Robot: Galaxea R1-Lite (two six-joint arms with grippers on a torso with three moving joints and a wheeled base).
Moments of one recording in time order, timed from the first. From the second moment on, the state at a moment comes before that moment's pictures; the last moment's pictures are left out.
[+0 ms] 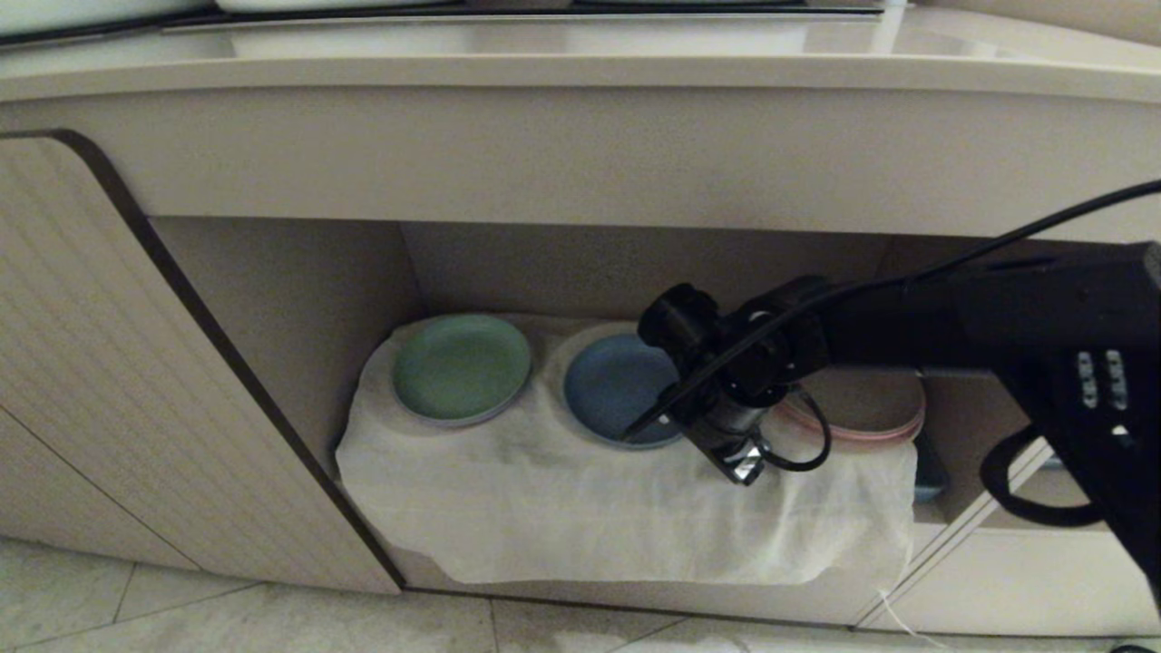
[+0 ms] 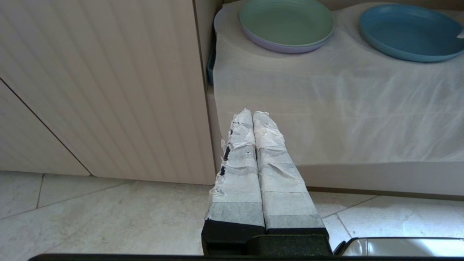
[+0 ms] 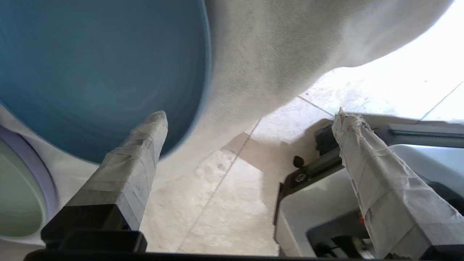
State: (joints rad) left arm 0.00 0.00 -0.01 0.02 -0.02 -0.01; right arm 0.65 2.23 -1.77 0.64 -0.26 1.39
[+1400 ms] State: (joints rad) left arm 0.00 0.00 -0.01 0.02 -0.02 -0.01; right arm 0.73 1.97 -1.41 0.64 -0.27 1.27
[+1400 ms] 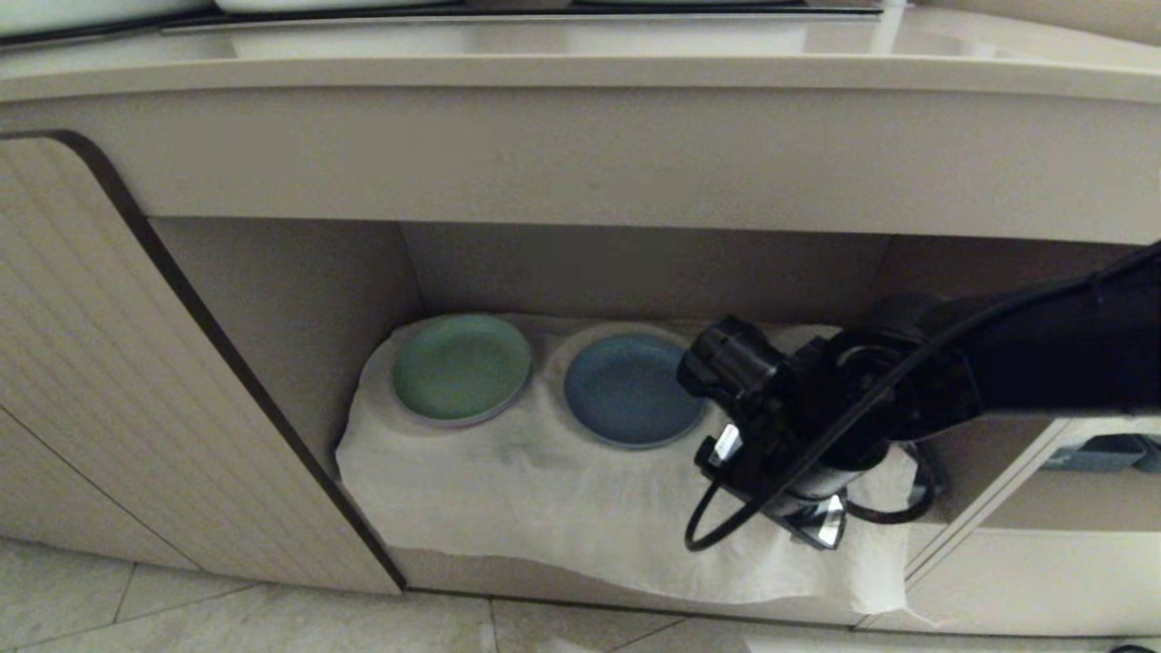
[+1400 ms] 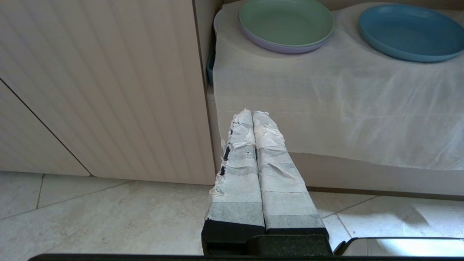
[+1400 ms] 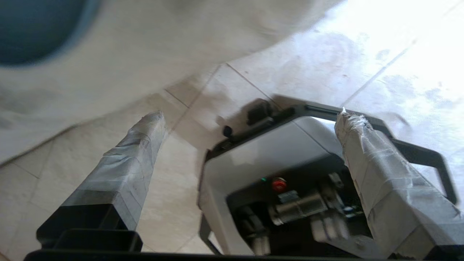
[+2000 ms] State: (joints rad) left arm 0.00 0.00 -0.01 0.02 -0.02 -0.01; right arm 0.76 1.80 -1.19 0.64 -0.33 1.19
